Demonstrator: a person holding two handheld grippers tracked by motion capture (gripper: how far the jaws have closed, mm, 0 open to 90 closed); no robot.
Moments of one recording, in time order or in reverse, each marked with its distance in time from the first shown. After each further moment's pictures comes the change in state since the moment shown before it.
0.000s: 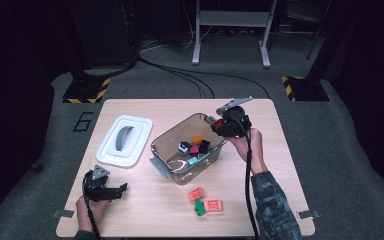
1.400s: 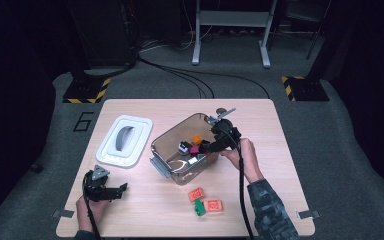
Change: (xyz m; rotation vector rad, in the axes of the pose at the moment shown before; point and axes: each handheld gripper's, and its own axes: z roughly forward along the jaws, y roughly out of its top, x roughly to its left) left arm 0.000 0.000 0.000 0.001 0.000 0.001; right arm 0.022 -0.021 0.029 0.211 0.064 -0.022
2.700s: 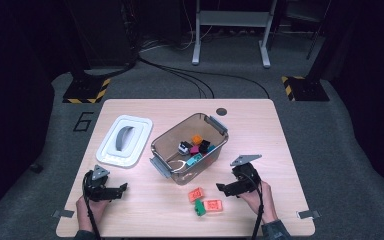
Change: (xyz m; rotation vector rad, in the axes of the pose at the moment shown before) left arm -0.001 0.000 0.000 -0.007 0.002 -0.009; right arm 0.018 -0.137 0.004 -0.088 0.083 0.039
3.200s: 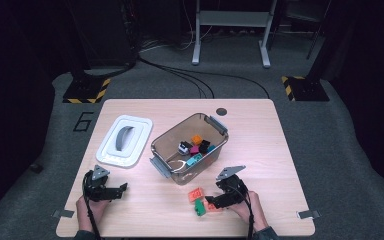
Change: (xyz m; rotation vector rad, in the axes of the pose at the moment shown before) left arm 0.000 0.000 0.000 -0.005 0.003 -0.002; right arm 0.034 -0.011 0.029 0.055 0.104 -0.089
